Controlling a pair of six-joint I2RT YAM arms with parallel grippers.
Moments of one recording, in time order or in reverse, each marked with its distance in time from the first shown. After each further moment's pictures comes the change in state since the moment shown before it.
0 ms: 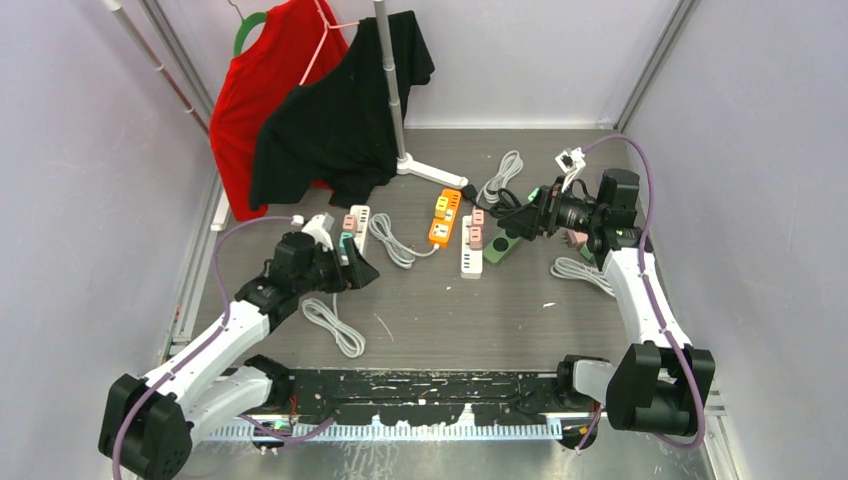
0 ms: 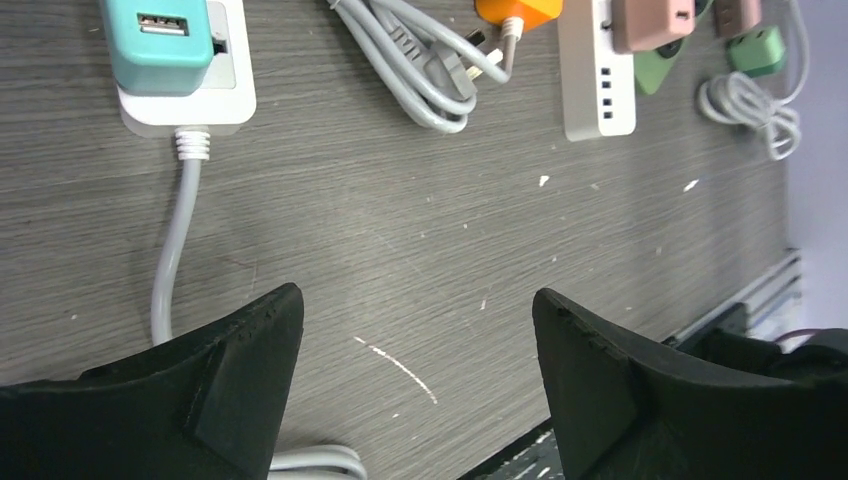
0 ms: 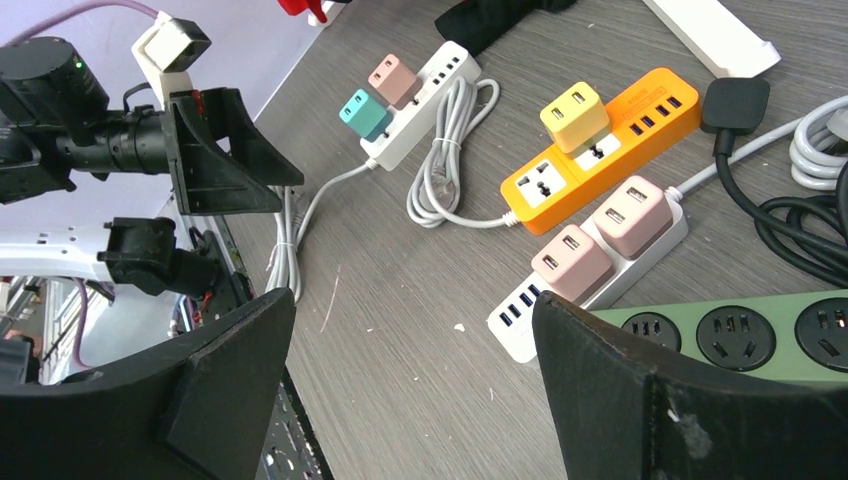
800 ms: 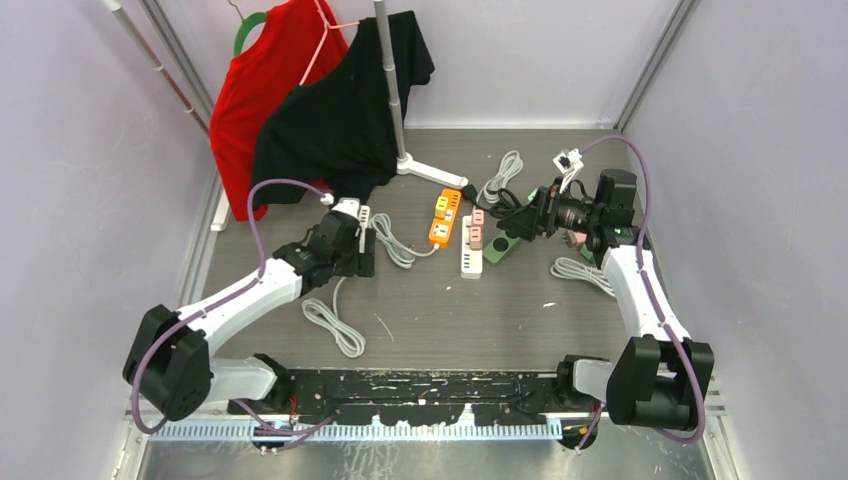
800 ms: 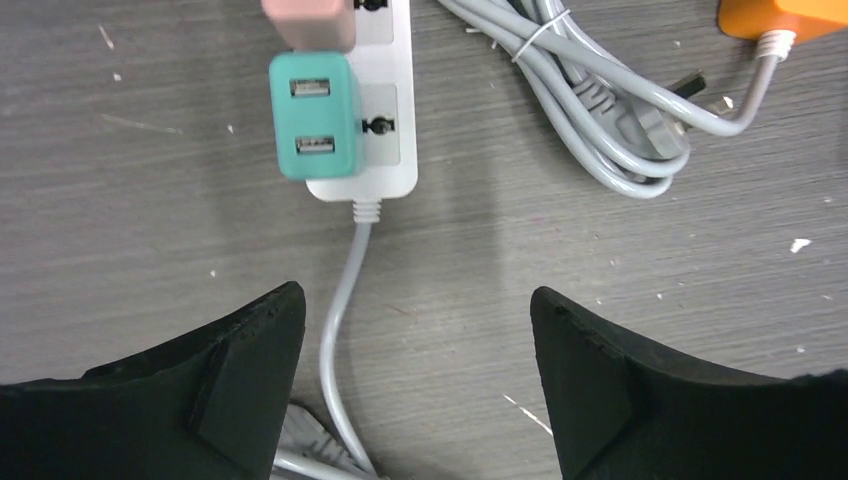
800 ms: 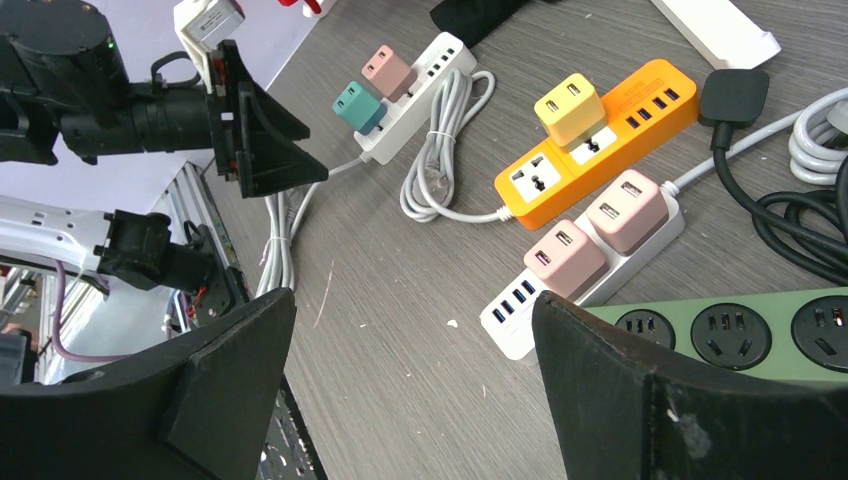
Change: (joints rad) left arm -0.182 0.312 0.269 -0.225 -0.493 0.185; right arm 0.000 0.024 -0.005 -0.002 -0.002 -0.031
